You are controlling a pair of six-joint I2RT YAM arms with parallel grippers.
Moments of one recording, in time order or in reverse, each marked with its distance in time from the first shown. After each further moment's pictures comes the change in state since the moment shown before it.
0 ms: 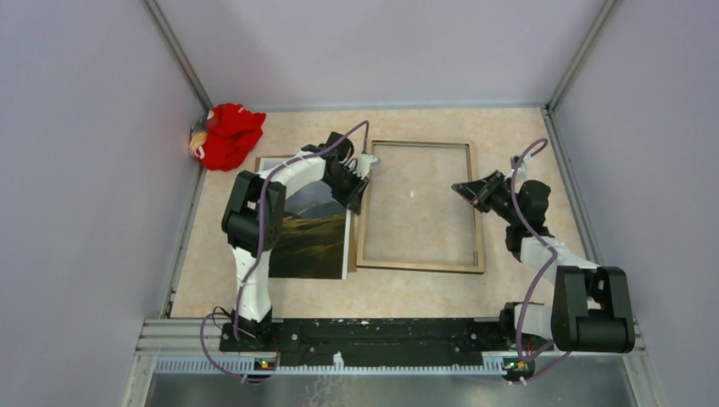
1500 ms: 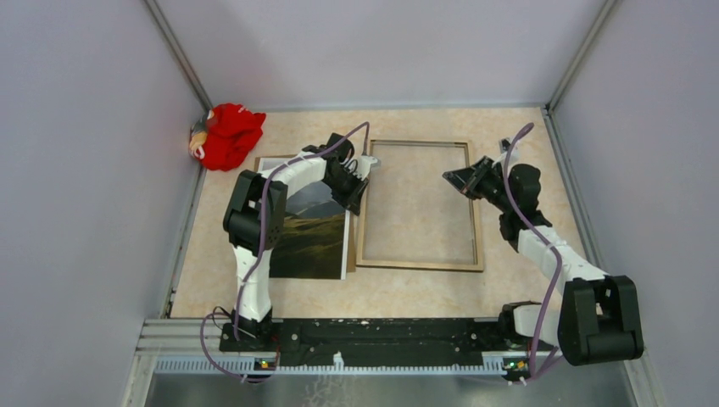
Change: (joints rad) left arm -0.002 0.016 0.000 -0.003 0.000 0.000; right arm 0.138 -0.057 0.154 -0.198 0.127 -0.120
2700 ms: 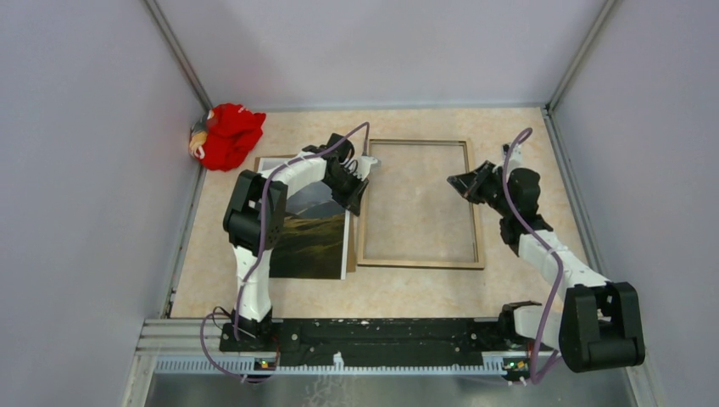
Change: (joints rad) left arm 0.000 0.000 0.000 -0.006 0.007 0.000; right arm 0.002 -0.040 -0.028 -0.068 0.098 -0.087
